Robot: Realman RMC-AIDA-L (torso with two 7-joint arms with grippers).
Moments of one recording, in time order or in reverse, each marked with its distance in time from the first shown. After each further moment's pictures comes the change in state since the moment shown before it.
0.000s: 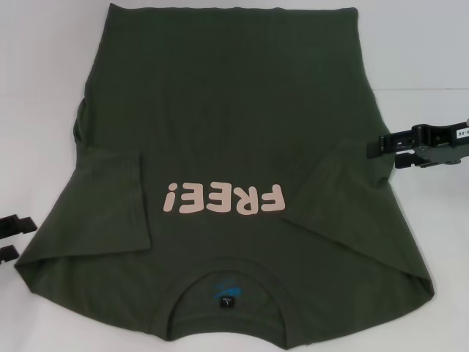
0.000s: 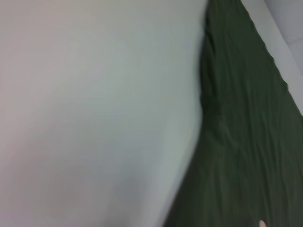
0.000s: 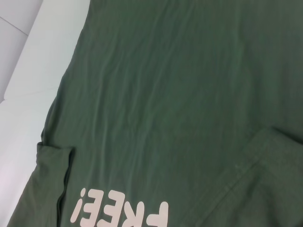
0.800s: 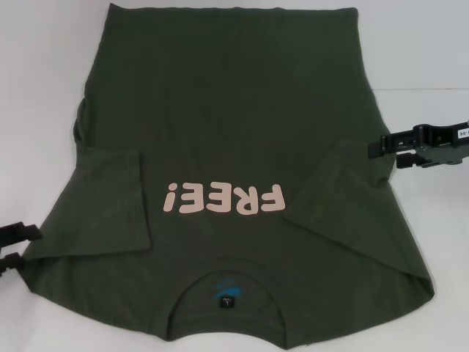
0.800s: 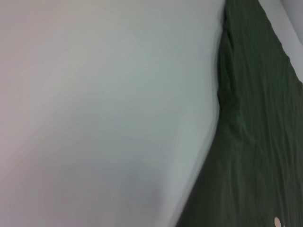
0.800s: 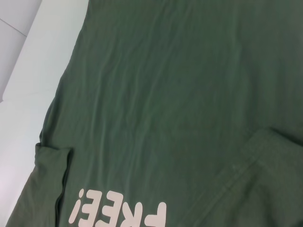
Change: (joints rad) left arm 0.007 -0.006 0.026 -0.027 0.003 -0.046 -0.003; right arm -0.002 -0.002 0.000 0.000 0.000 0.002 0.000
